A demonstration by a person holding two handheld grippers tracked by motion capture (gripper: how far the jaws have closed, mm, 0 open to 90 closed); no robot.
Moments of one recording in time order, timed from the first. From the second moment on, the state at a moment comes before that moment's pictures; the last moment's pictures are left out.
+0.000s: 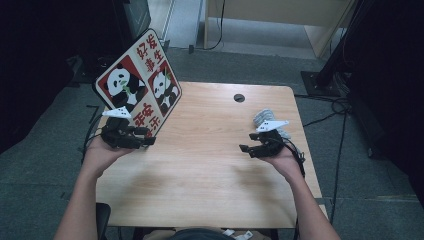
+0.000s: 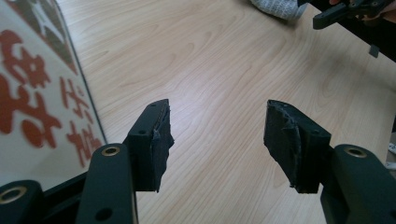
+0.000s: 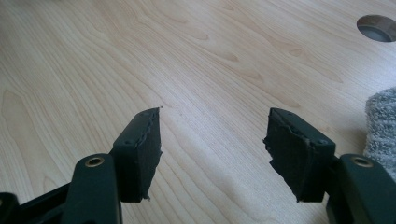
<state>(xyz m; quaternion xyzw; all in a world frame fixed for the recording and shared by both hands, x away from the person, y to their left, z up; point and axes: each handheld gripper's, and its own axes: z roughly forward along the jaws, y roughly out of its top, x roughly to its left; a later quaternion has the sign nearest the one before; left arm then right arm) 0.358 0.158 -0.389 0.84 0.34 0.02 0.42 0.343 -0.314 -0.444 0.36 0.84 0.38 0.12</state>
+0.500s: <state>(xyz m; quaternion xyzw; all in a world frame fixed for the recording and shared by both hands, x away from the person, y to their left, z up) 0.350 0.194 -0.376 0.83 0.37 0.03 0.43 0.343 -0.315 -0.445 0.36 0.84 0.38 0.12</state>
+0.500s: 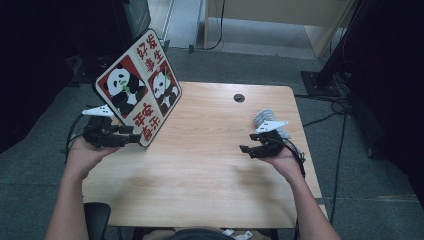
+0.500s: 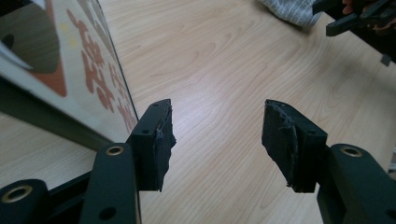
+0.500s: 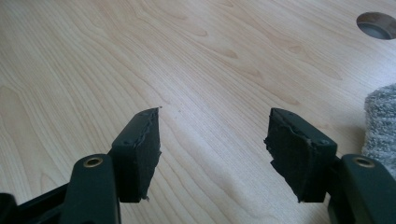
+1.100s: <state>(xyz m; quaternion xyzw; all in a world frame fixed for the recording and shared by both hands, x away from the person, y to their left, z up) 0.353 0.238 -0.367 0.80 0.42 0.06 0.42 0.342 -0.313 -0.446 0.36 0.85 0.38 0.12</state>
